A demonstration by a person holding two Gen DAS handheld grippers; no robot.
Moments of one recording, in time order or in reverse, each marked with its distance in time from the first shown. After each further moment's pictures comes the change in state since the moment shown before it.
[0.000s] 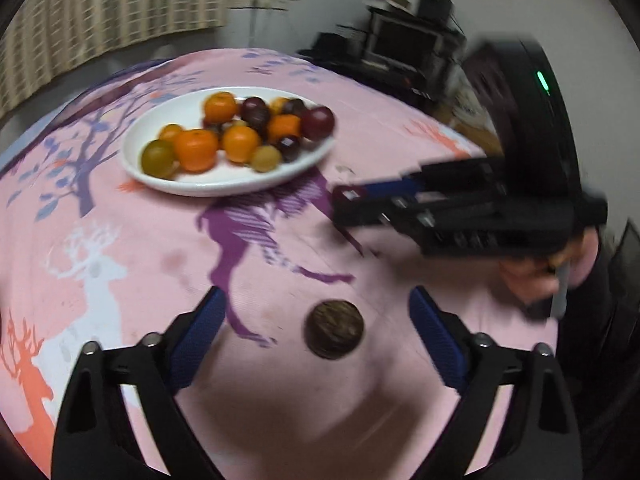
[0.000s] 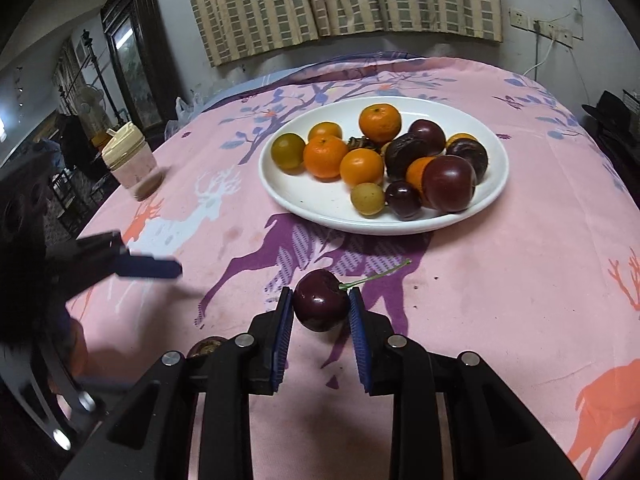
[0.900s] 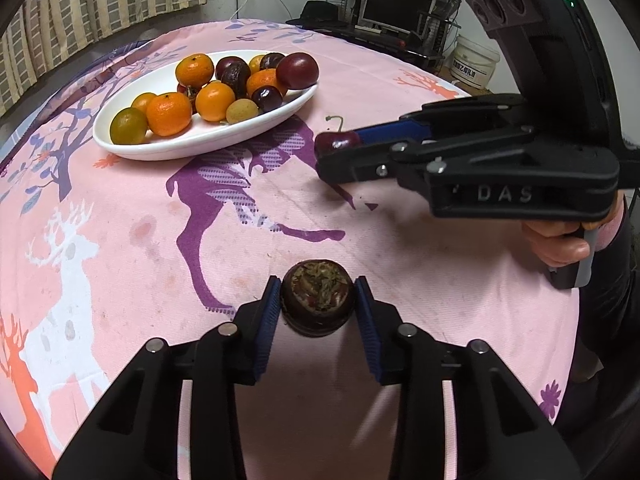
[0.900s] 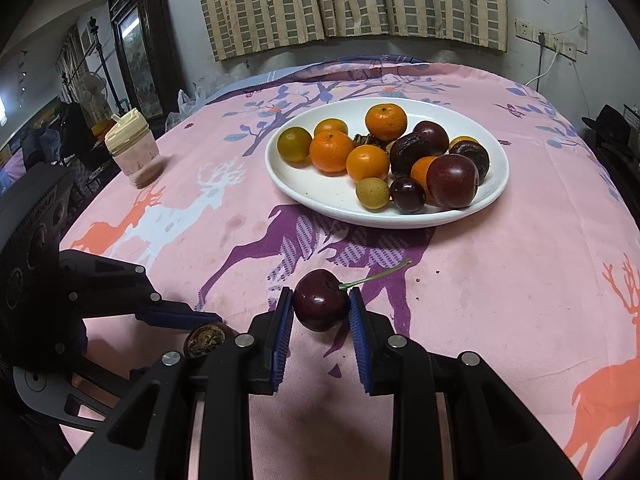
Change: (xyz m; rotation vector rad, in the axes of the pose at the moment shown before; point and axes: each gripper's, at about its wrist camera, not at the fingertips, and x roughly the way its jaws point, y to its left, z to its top) left arm 0.023 -0.013 -0.013 0.026 0.100 0.019; right arm -0.001 0.008 -0.007 -0.052 -0.001 -0.022
